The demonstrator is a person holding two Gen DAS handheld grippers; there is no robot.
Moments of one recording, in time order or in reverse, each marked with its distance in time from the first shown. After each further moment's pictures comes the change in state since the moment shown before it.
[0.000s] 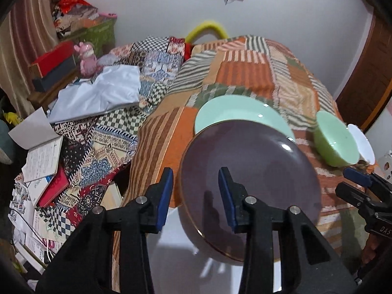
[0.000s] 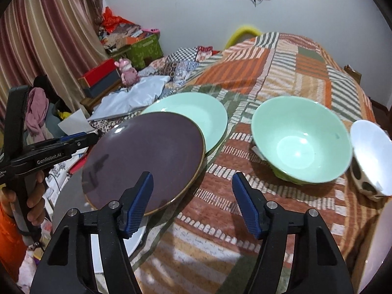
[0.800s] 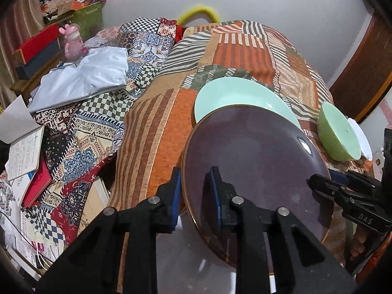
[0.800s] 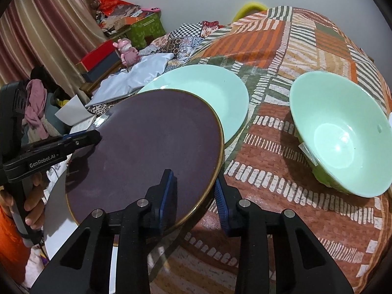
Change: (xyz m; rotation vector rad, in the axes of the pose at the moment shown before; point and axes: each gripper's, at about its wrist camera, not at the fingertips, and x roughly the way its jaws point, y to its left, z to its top) left arm 0.036 0.015 0.004 -0.010 0.093 -0.095; right arm 0.050 0.002 0.007 0.036 0.123 0.056
